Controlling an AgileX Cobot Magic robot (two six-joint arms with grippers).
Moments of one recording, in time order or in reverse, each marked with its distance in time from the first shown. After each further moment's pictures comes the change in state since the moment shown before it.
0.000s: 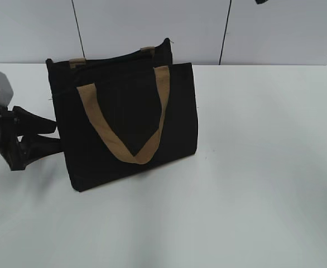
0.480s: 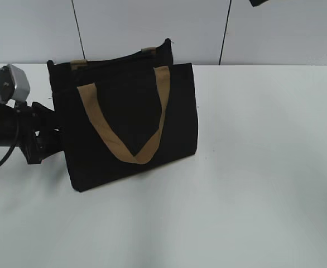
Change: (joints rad) left arm -0.051 0.103 -0.105 -0.004 0.051 0.000; right arm 0.016 0.008 -0.001 0.004 -0.001 -0.001
